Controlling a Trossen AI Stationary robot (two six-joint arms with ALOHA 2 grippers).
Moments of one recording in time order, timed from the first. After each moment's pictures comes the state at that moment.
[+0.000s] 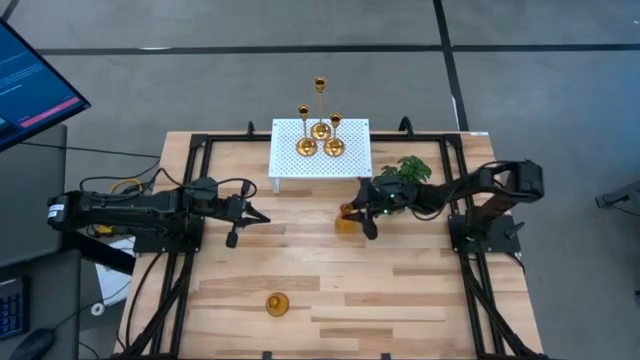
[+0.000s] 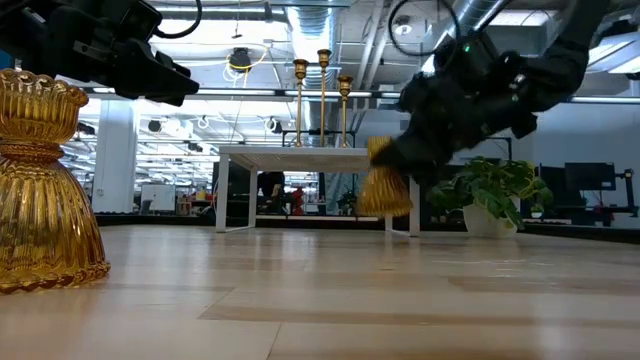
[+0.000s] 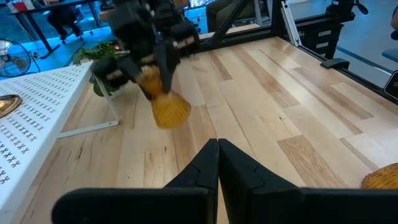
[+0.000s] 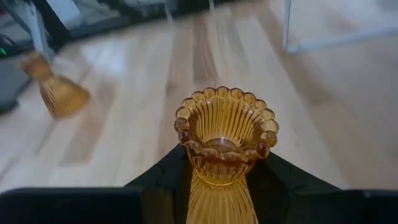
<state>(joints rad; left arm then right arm) 0.12 0.48 0.26 0.13 0.26 0.28 -0.19 1.56 0.50 0.64 -0.26 0.13</state>
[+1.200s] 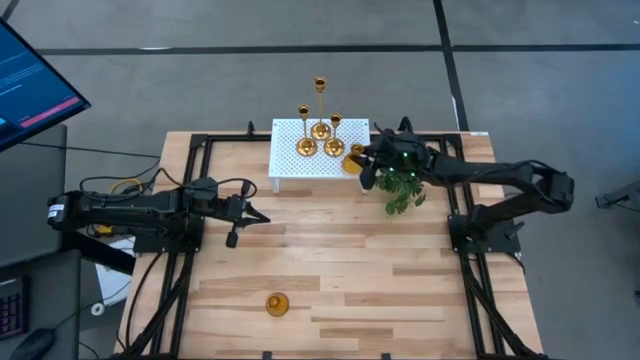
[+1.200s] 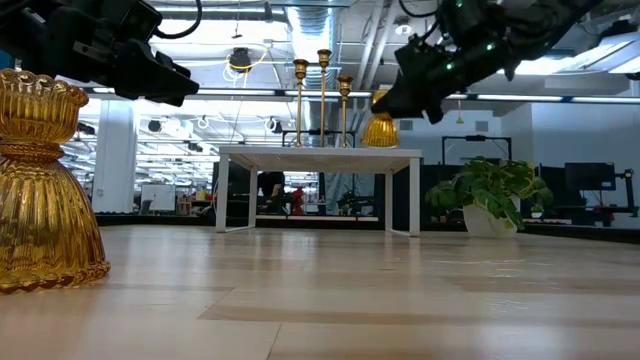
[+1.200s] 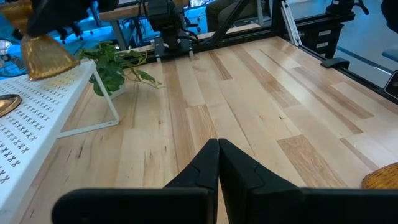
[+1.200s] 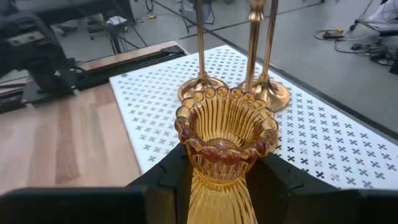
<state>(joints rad) 0.12 0.48 0.26 0.13 0.26 0.28 -0.41 1.31 0.73 0.24 0.03 0.08</state>
